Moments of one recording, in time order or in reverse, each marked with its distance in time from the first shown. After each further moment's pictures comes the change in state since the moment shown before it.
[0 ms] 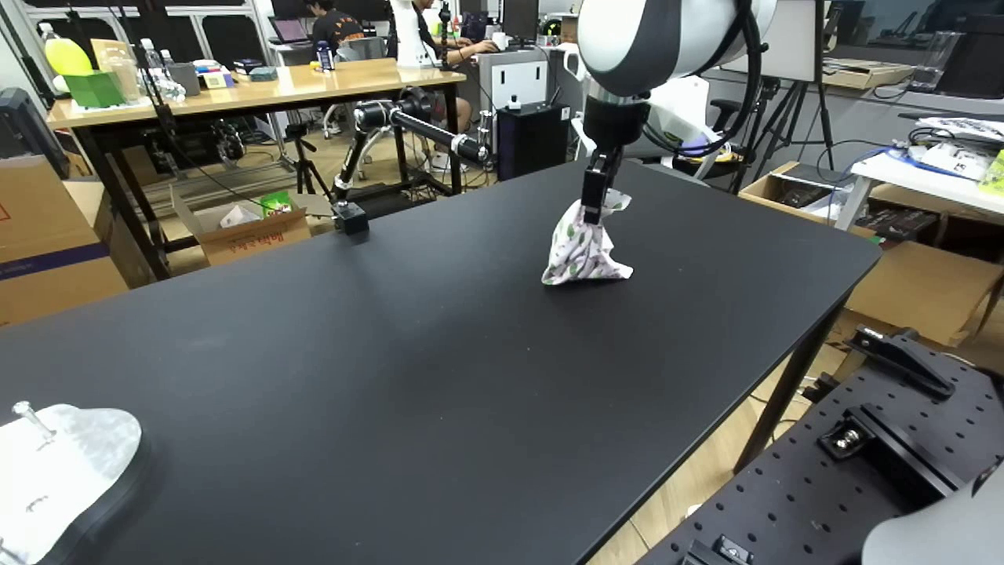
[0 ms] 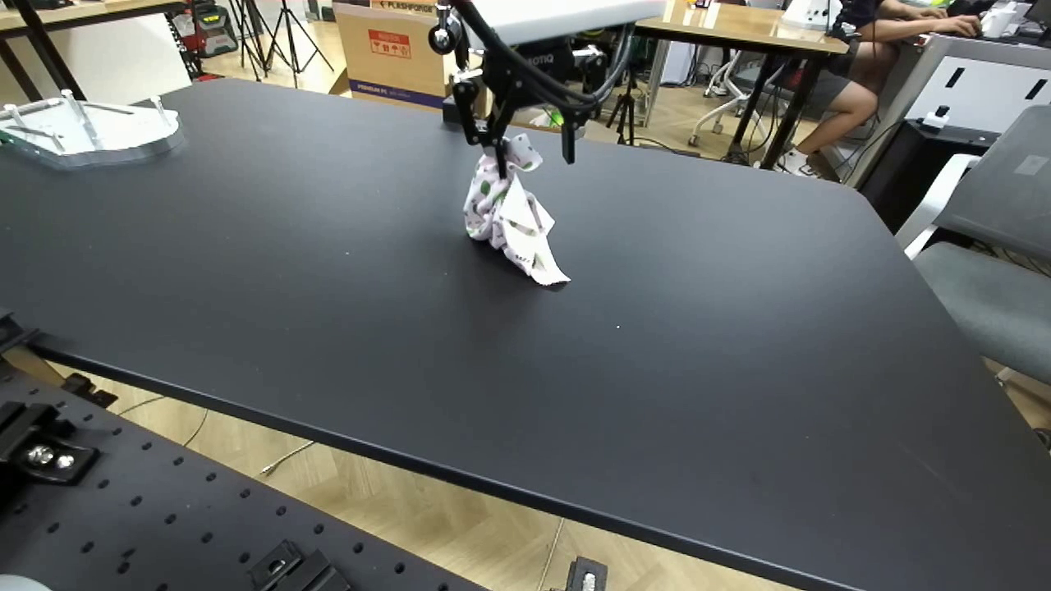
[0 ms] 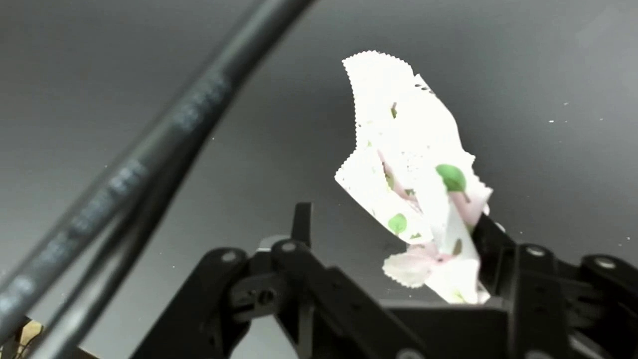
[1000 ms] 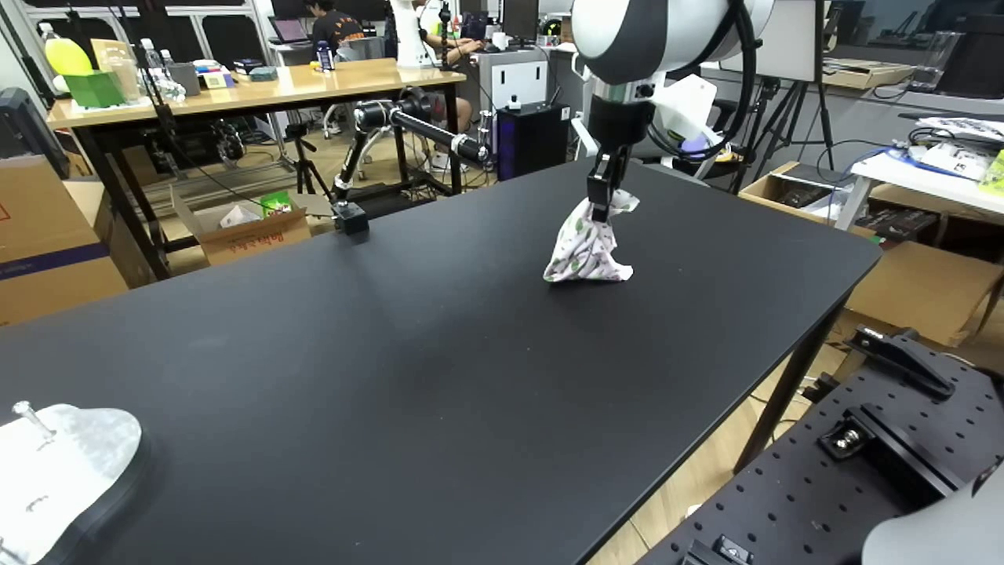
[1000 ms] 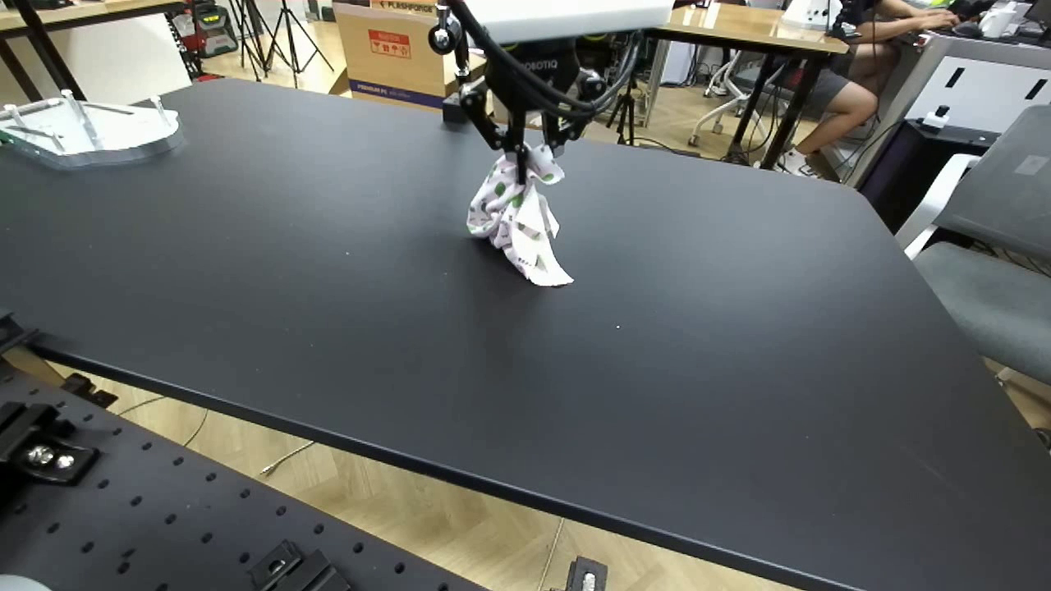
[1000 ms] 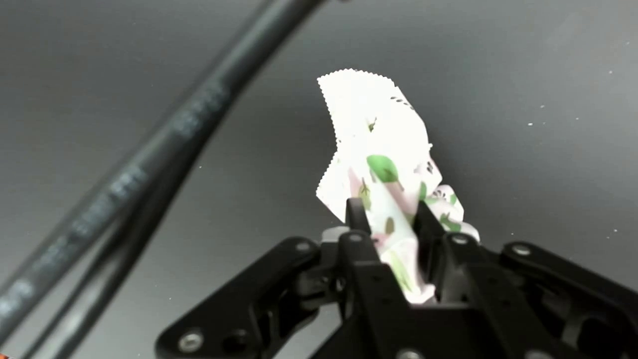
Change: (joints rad) arm 0.001 0.000 -0.004 0.015 0.098 -0.070 -0.021
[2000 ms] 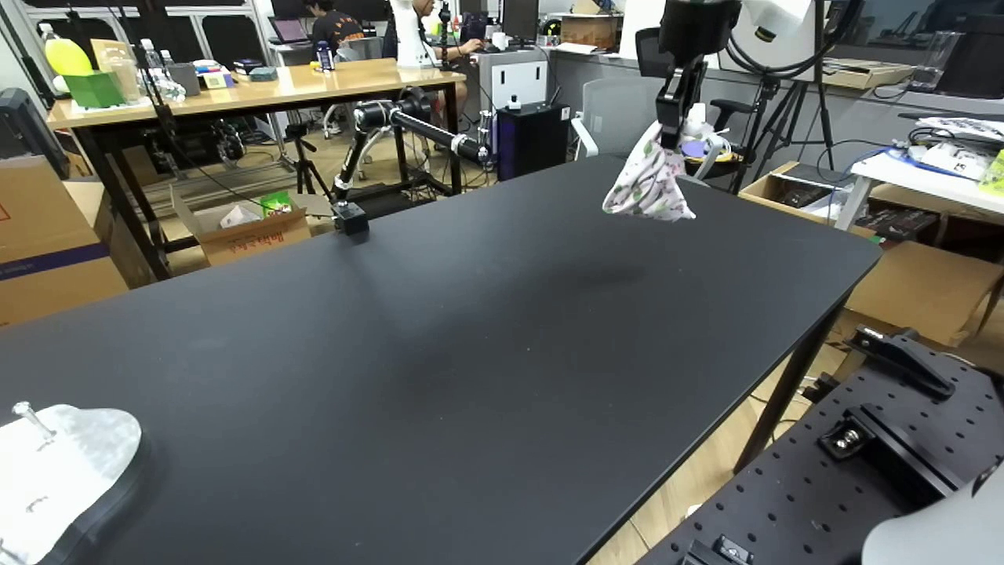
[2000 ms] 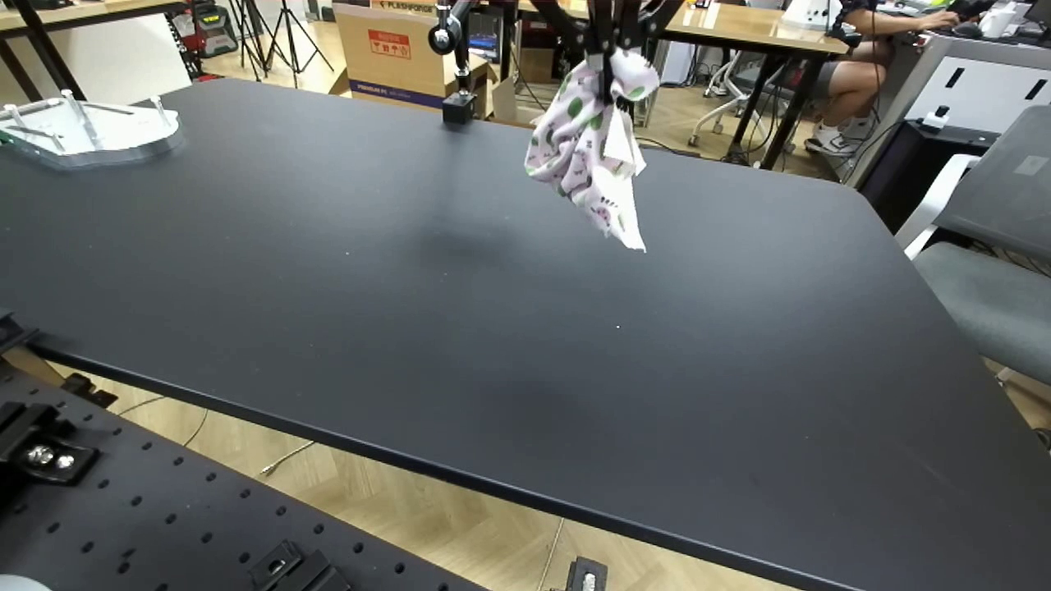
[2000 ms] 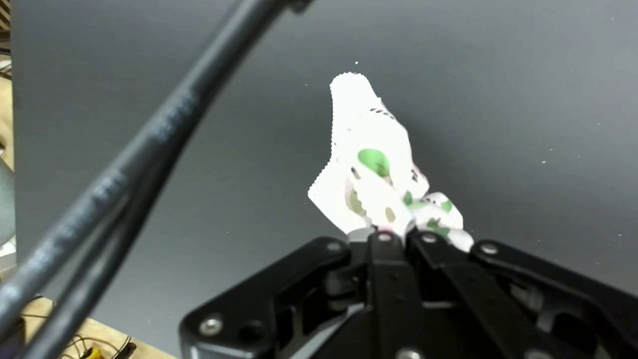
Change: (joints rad) arm -0.055 -0.299 -0.083 -0.054 -0.138 -0.204 0.058
